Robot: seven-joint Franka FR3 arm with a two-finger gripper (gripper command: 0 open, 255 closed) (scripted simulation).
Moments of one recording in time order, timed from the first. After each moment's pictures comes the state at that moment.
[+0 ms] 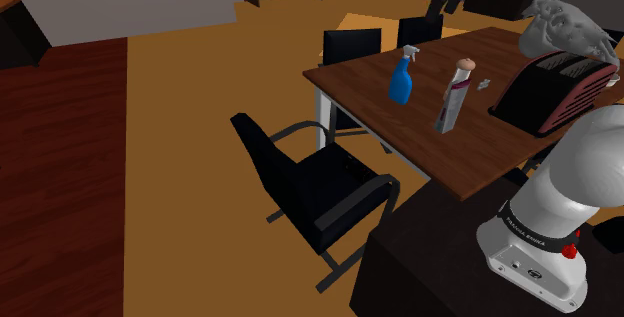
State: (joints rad) arm 0.00 -0.82 0.05 -2.30 0.01 1.72 -0.06
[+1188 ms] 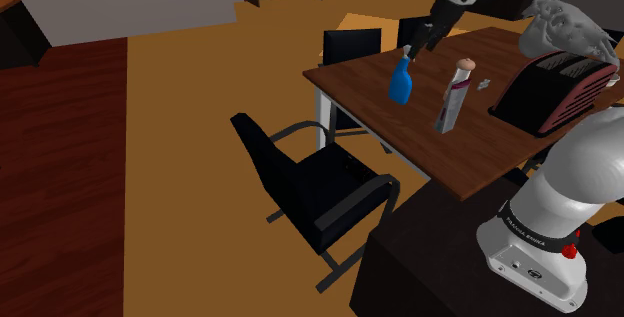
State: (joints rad) arm -0.09 -0.59 -0.17 -2.54 -0.06 2.29 -0.21
